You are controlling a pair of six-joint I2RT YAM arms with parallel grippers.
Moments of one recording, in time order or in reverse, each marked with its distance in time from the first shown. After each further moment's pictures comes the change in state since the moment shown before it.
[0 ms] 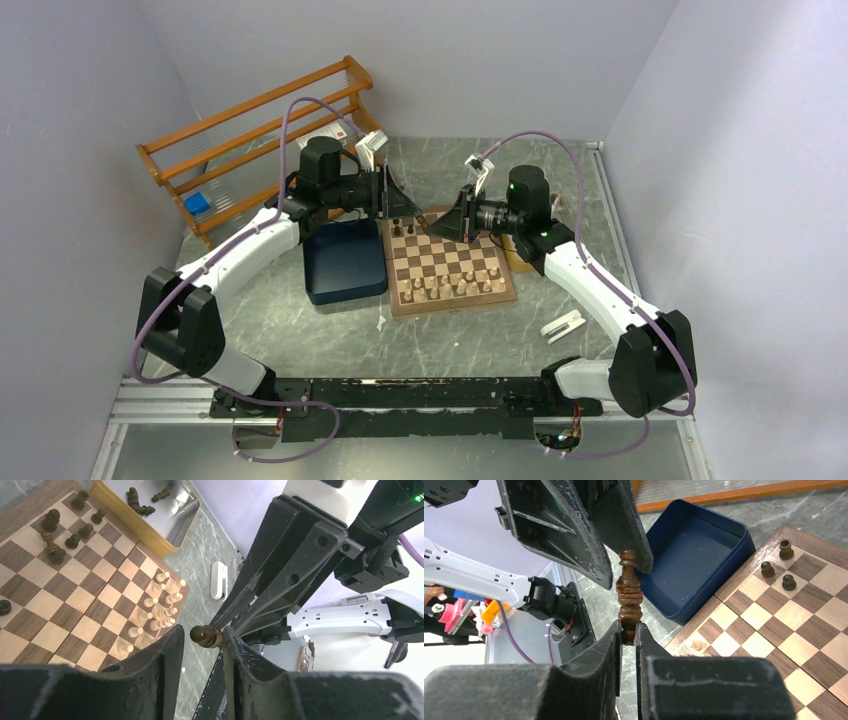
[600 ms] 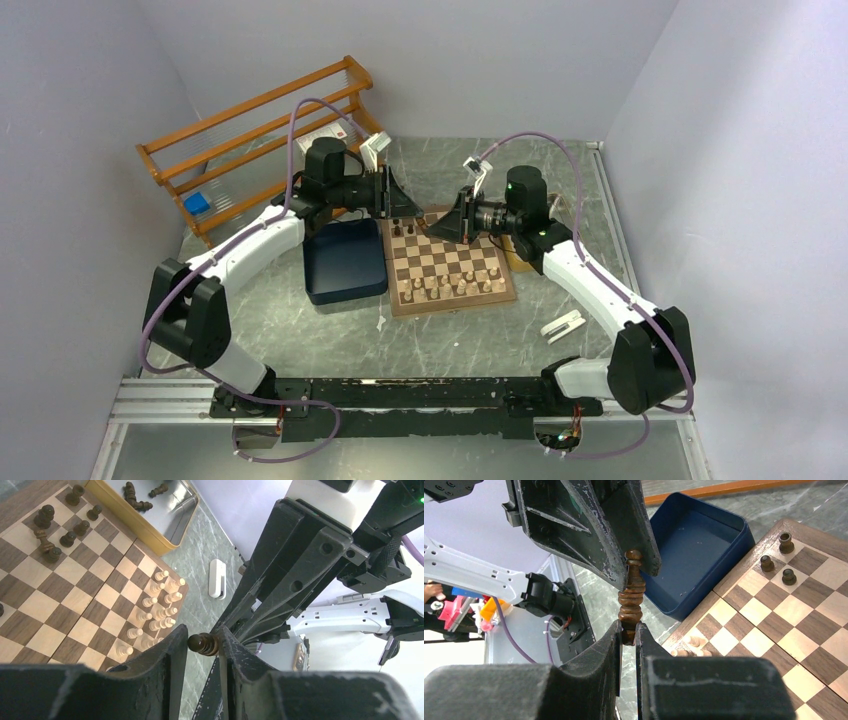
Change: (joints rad) left arm 0.002 0.051 0.001 0.030 0.030 -0.014; right arm 0.000 0.013 0.000 -0.016 -0.002 -0.015
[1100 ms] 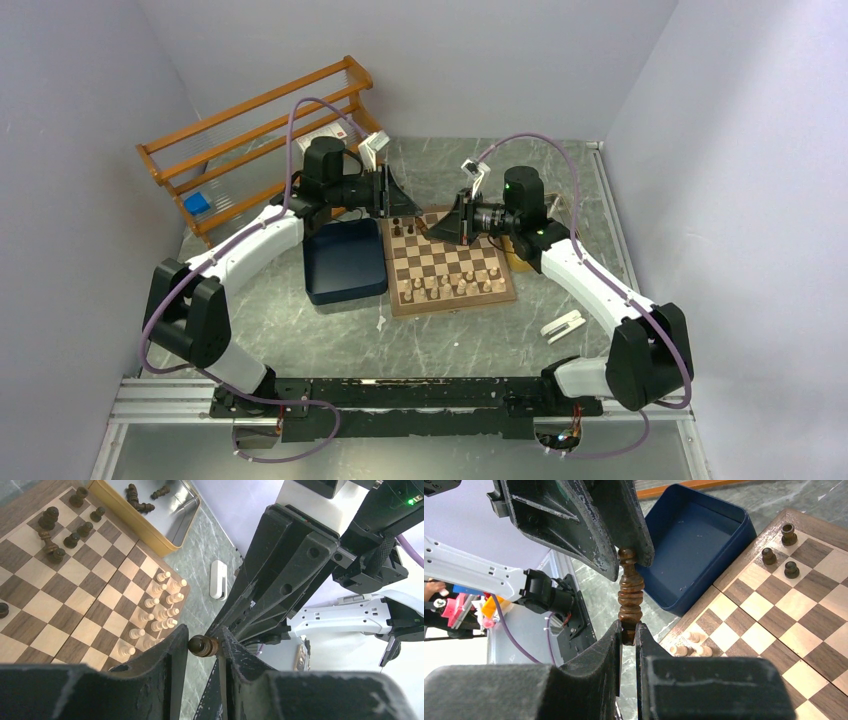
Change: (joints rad) left arm 0.006 0.001 0.001 0.010 0.005 0.000; right arm 0.000 0.021 0.000 -0.015 -0.009 -0.007
